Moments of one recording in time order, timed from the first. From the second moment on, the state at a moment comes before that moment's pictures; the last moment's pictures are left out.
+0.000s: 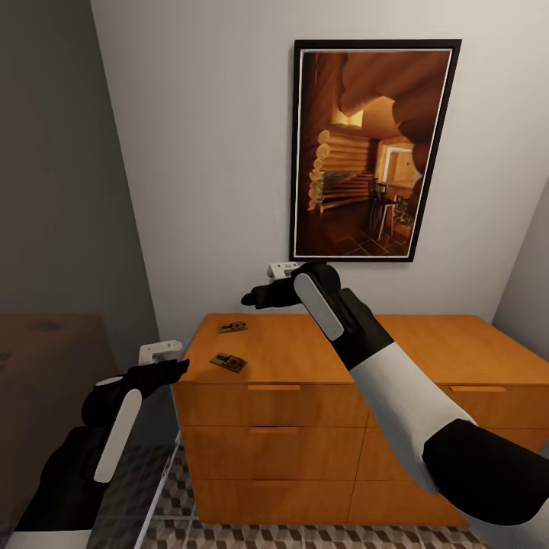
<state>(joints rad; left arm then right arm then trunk) -0.45 0.07 0.00 -1.53 0.31 0.84 0.21 -1.15 0.17 0.46 -1.04 -0.64 1.04 -0.18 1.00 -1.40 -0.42</state>
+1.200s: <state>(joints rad) -0.45 0.07 0.00 -1.53 0.31 0.84 0.21 -1.15 0.17 0.54 -1.04 -0.64 1.04 -0.19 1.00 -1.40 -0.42</state>
